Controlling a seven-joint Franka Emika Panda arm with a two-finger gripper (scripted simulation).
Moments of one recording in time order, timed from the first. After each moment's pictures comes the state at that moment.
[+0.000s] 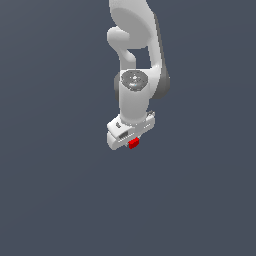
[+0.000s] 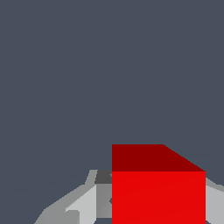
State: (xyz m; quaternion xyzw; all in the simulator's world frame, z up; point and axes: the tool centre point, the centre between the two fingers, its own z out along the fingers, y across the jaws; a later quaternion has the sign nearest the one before) arm 0.005 0.017 0.143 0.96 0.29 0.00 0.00
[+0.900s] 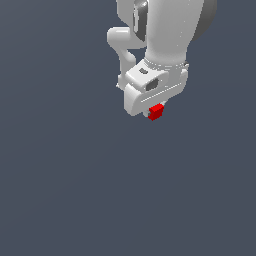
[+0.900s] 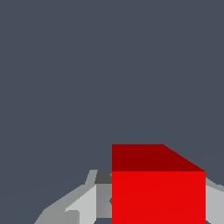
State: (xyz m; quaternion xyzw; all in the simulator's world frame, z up) arm 0.002 0.081 0.320 0.96 0.30 0.00 0.00
